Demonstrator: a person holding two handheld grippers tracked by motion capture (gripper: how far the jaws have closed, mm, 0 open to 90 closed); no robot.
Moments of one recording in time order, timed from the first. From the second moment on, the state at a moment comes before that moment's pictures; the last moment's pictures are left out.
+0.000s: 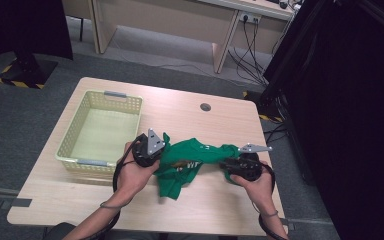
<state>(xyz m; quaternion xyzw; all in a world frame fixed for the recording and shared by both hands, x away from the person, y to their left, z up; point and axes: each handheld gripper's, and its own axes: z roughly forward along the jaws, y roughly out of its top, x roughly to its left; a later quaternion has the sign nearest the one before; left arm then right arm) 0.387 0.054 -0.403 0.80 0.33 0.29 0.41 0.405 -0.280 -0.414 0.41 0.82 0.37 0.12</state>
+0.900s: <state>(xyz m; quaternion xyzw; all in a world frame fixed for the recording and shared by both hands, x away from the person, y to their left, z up) 0.373 0.010 -0.420 0.85 0.23 0.26 0.40 0.424 -0.232 -0.425 0.41 0.84 0.33 0.14</state>
